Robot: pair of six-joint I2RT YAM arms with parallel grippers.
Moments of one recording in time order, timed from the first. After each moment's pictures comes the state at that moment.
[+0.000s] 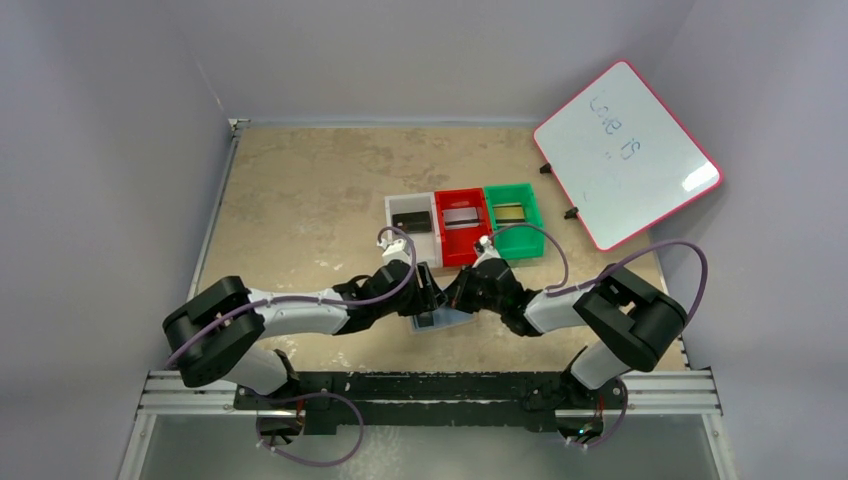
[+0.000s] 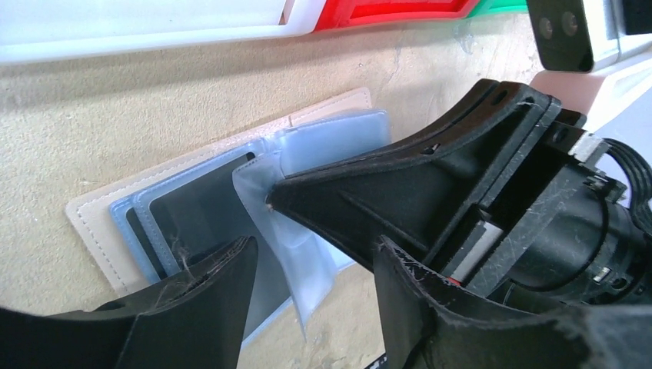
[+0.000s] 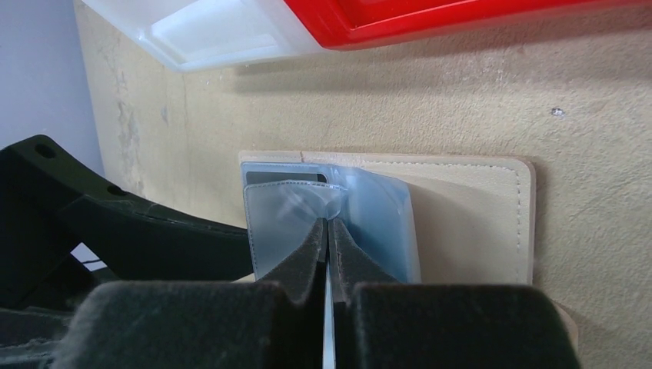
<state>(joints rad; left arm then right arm) -0.98 1.43 0.57 0.20 -0.14 -1.06 0.78 1.55 0.37 0.58 -0.07 1.00</state>
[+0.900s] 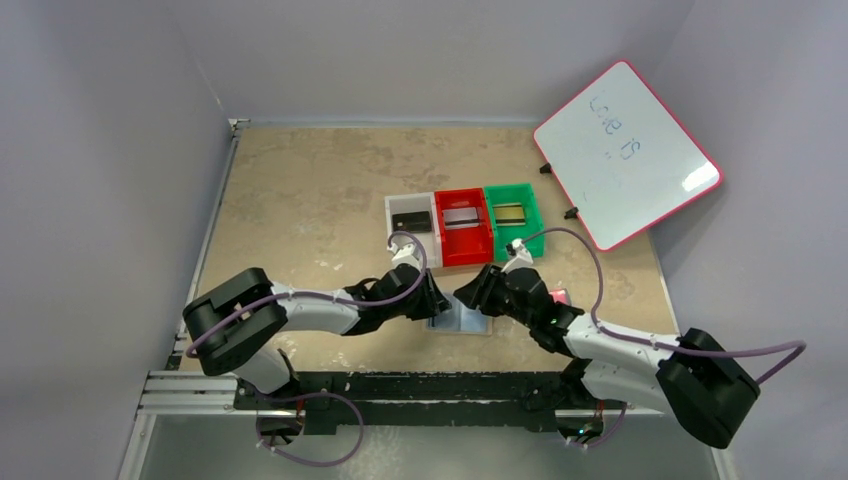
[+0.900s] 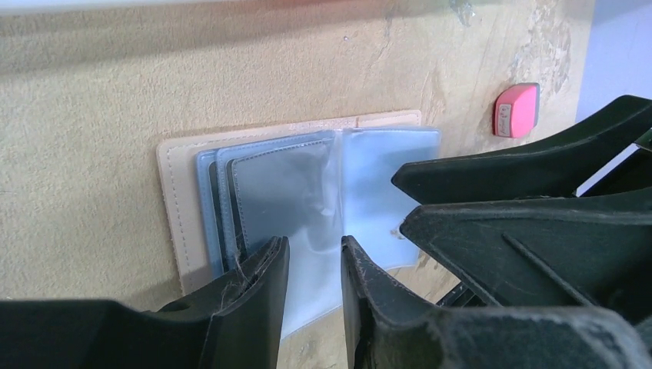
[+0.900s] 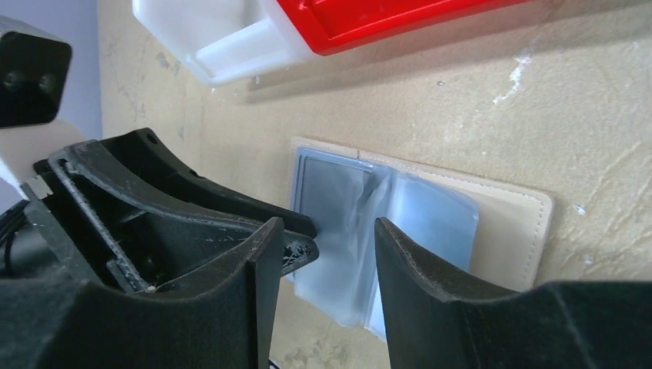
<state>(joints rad) -1.01 1.54 0.58 0.32 -0.09 -1.08 0.77 1.07 0.25 0.30 0.06 0.96</state>
